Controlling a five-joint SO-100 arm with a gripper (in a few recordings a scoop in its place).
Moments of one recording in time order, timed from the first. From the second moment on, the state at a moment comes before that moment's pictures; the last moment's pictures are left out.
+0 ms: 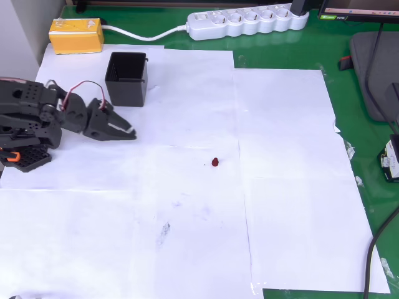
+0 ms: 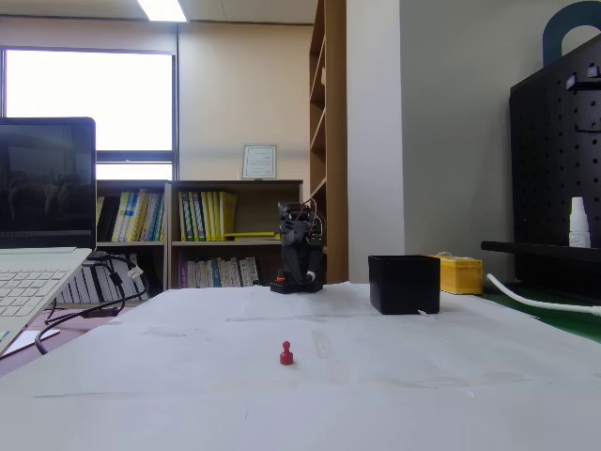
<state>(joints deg) 2.9 43.5 1.3 -8.3 -91.8</state>
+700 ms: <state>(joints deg) 4.4 105.6 11.7 -64.6 -83.3</state>
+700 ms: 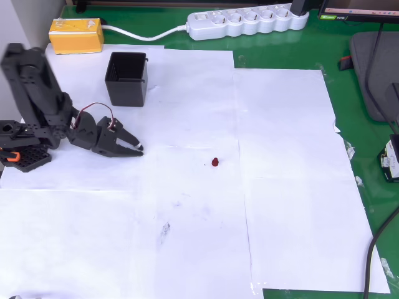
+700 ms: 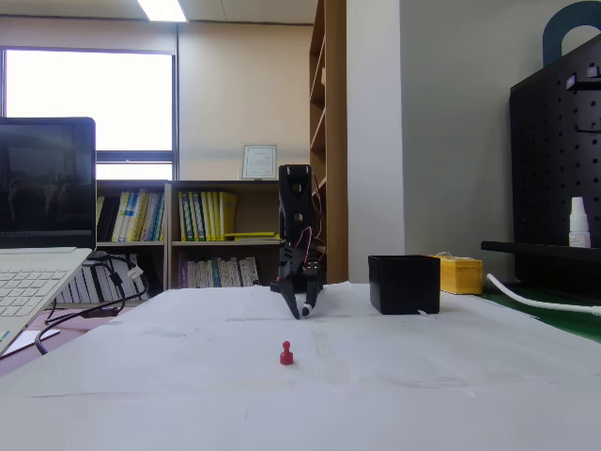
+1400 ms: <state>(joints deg) 4.1 135.7 30.8 -91.6 -86.7</state>
